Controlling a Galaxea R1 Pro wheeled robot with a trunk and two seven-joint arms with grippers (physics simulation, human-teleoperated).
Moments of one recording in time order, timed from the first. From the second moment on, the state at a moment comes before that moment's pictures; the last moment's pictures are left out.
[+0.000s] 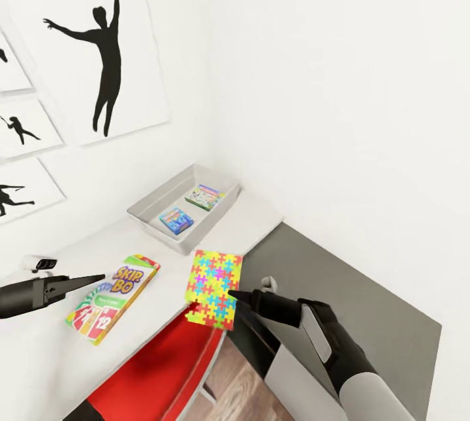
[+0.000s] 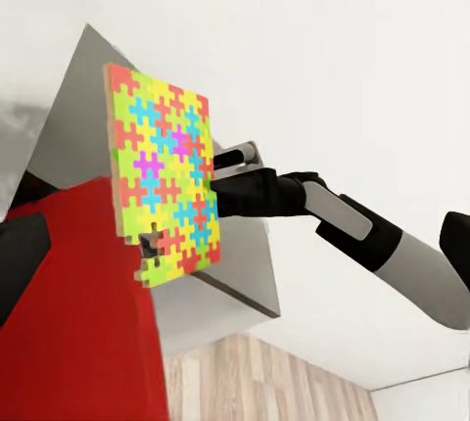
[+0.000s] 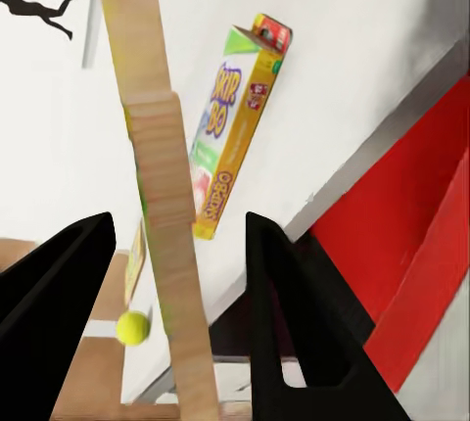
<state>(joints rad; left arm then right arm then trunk) -0.39 0.55 0.33 -1.32 0.32 0.96 -1.57 -0.56 0.08 0.04 -0.84 -0.42 0.69 0.85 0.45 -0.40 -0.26</state>
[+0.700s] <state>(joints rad) -0.39 0.55 0.33 -1.32 0.32 0.97 -1.57 -0.56 0.08 0.04 -0.84 -0.43 0.69 0.86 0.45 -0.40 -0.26</state>
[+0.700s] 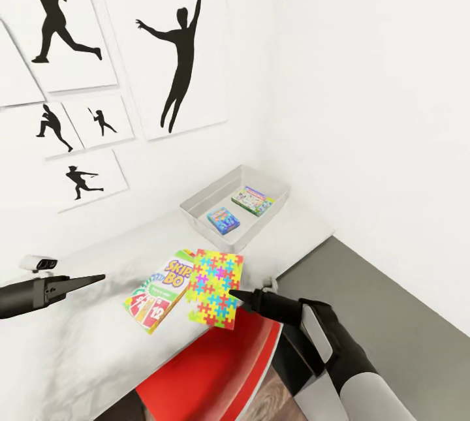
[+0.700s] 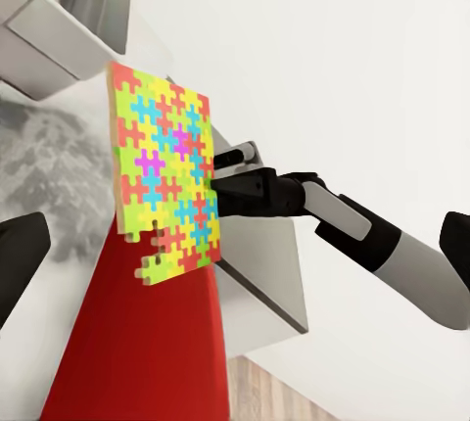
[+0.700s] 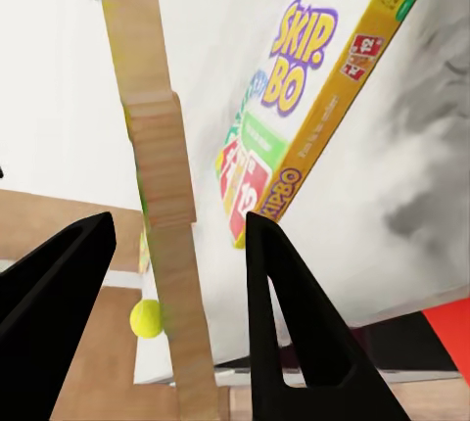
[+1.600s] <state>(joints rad) -0.39 0.55 0.33 -1.32 0.32 0.97 -1.57 -0.56 0.07 0.04 -0.84 -0.43 0.67 0.85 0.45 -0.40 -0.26</state>
